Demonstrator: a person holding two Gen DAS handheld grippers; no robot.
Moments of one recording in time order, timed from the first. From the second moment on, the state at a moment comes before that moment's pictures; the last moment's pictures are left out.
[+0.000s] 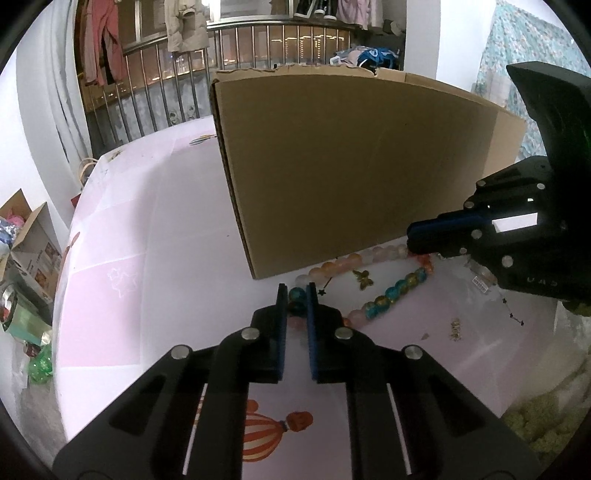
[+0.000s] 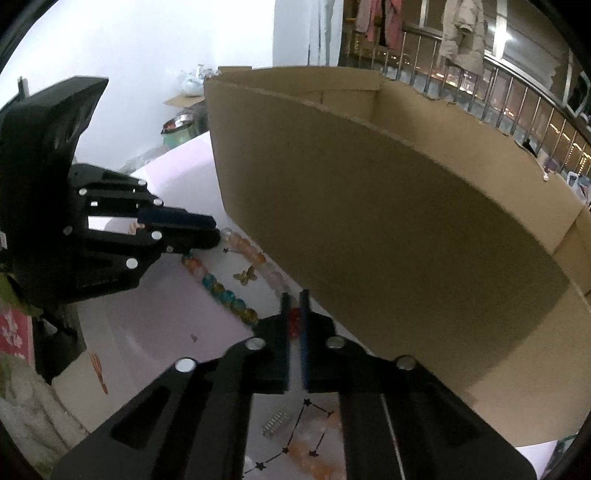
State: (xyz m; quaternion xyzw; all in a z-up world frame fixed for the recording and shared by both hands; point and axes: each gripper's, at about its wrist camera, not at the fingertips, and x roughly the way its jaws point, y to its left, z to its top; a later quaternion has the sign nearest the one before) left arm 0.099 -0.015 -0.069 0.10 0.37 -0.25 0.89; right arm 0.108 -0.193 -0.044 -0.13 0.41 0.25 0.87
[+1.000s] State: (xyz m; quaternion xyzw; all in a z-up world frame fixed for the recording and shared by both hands) left arm 0.098 -0.012 -0.066 0.09 0.37 -0.25 0.89; right arm 0.116 -0.192 -0.051 -0.09 0.44 0.26 0.86
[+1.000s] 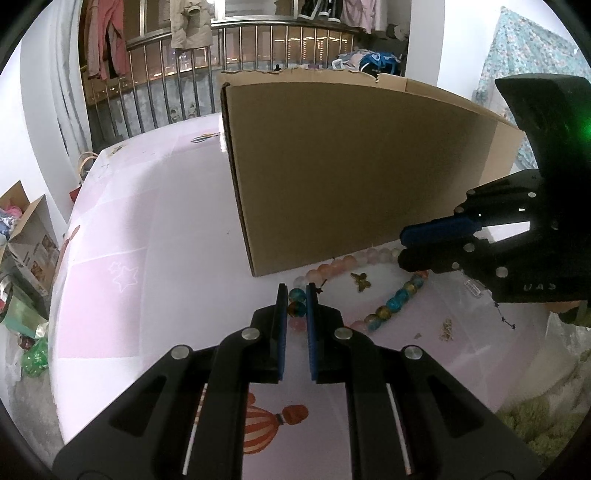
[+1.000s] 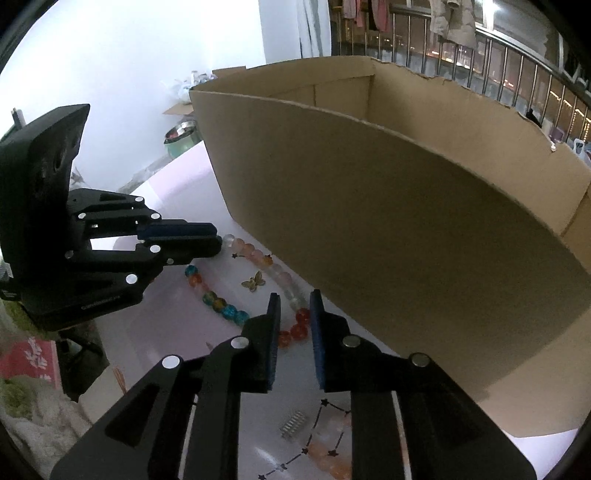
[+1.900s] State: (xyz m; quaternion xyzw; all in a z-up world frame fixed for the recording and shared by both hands) left arm 0.059 -0.016 0.001 0.08 0.31 -0.26 0.91; right arm 0.073 -0.199 -0.007 -0.06 0.37 0.26 0.89
